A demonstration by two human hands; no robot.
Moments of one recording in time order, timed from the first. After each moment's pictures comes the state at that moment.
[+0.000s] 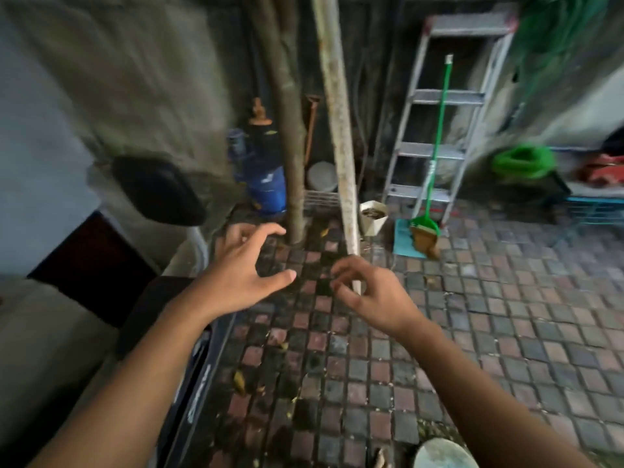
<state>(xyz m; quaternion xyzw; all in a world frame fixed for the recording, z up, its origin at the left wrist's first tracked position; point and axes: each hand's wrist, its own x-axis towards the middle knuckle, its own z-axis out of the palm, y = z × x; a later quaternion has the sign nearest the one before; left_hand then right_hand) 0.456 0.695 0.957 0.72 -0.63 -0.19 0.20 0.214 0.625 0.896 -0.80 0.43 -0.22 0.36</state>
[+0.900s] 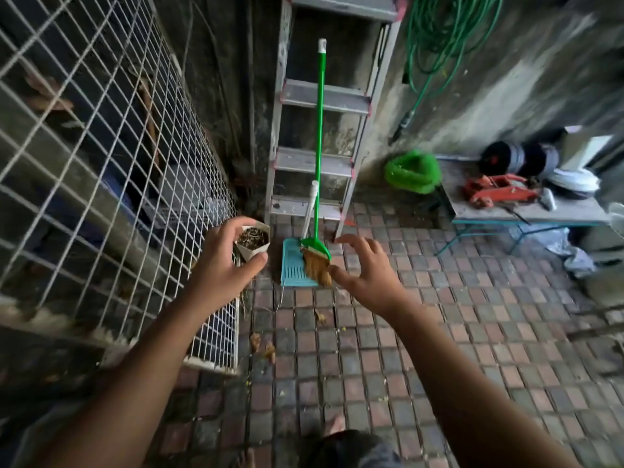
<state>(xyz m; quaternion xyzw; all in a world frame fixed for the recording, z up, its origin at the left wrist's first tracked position) 0.238 0.125 0.831 0.62 -0.63 -0.31 0.35 -0.036 0.103 0.843 -0.71 0.61 -0.16 0.30</state>
